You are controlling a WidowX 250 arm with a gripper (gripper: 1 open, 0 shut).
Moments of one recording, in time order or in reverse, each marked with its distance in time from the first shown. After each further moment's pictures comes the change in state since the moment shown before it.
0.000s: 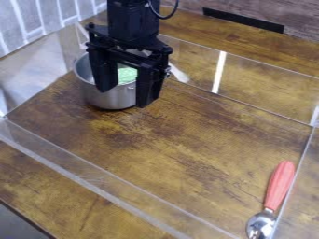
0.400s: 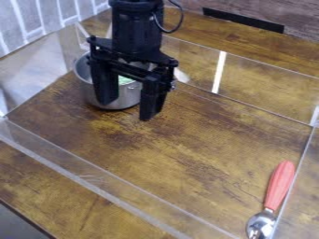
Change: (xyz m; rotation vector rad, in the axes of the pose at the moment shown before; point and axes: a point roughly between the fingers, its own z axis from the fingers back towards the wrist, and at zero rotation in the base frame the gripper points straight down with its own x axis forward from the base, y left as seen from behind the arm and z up) arm -0.015 -0.015 -0.010 0.000 0.103 0.051
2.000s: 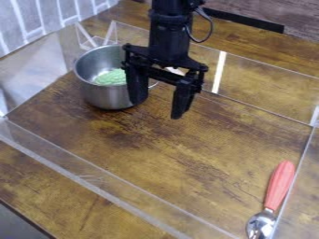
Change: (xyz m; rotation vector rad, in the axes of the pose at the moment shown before) arm 0.046 -0.014 -0.007 0.002 -0.040 0.040
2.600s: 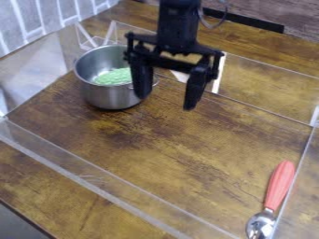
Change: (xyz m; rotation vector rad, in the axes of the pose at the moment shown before) arm -0.011 -0.007 0.021 0.016 0.026 0.168
